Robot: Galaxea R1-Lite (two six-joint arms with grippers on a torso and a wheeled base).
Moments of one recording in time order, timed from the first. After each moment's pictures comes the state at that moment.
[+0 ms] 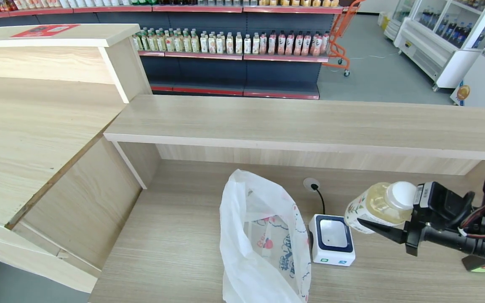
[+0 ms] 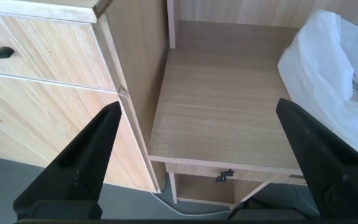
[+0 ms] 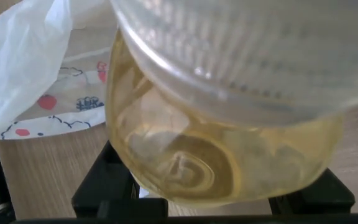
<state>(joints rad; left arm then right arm) 0.00 0.00 0.00 0.00 0.01 0.00 0.06 1.60 -0.36 -0.96 0.70 -0.84</state>
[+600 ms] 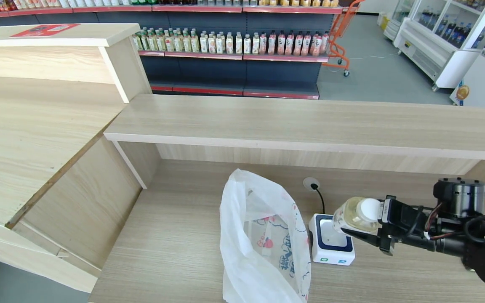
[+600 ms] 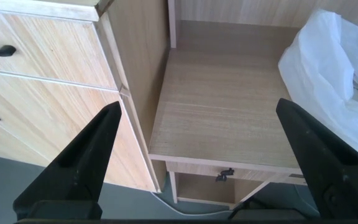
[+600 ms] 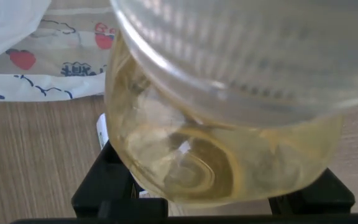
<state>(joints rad) 0.00 0.00 0.00 0.00 0.01 0.00 0.06 1.86 -0.42 -1.03 0.73 -1.04</state>
